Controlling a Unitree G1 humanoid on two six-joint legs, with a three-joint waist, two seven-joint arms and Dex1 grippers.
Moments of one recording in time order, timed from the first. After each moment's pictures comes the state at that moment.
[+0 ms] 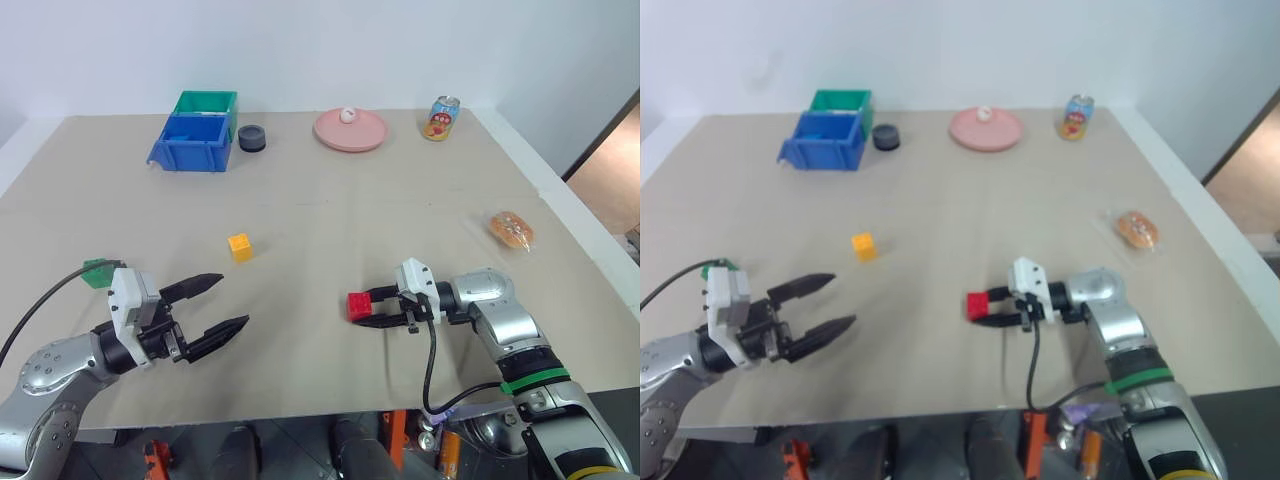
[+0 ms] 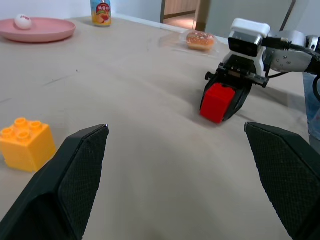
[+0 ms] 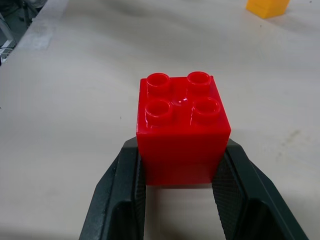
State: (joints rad) left arm 0.14 0.64 0.26 -0.49 -0.73 0.33 -0.90; right arm -0.53 -0.58 0.19 0.38 0.23 -0.09 1.44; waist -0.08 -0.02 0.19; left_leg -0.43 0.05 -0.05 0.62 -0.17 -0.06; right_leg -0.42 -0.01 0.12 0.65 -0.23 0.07
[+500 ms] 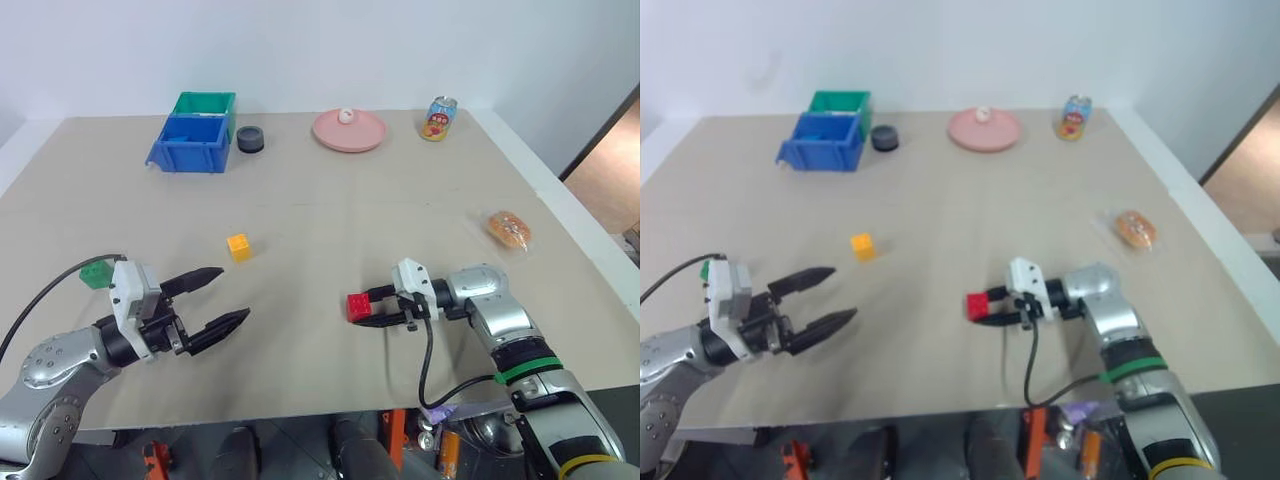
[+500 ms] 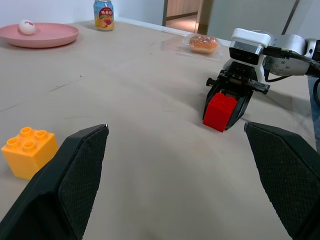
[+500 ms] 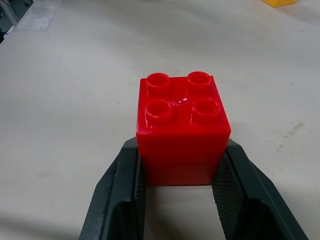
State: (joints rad) left arm 0.10 0.64 0.26 -0.49 -0.73 0.36 -0.88; right arm -0.60 -0.56 0.23 0.49 0.19 -0.15 1.48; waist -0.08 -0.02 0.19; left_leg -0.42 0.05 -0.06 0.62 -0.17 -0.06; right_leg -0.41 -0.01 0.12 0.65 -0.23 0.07
